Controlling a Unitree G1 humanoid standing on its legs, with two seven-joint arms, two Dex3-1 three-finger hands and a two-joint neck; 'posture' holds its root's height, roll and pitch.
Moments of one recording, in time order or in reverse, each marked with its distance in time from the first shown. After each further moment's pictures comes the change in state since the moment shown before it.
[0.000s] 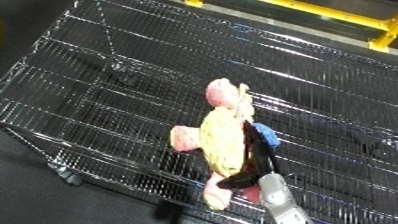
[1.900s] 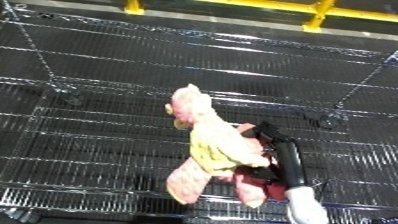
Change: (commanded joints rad) left arm -0.030 -0.067 0.039 0.074 0.002 0.032 -0.015; right arm 0.538 -0.153 -0.458 -0.814 -0.004 -0.119 -0.118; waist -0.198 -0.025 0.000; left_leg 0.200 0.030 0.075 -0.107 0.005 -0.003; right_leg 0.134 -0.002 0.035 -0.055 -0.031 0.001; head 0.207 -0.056
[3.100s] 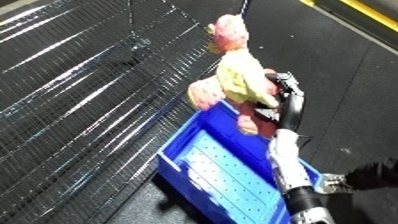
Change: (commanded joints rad) left arm -0.048 -0.019 -0.075 0.087 -0.030 -0.018 -0.012; right arm 0.433 0.041 -0.730 0.097 0.155 -0.181 -0.275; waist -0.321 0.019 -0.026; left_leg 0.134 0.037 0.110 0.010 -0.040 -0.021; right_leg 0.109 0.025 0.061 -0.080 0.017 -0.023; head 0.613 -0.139
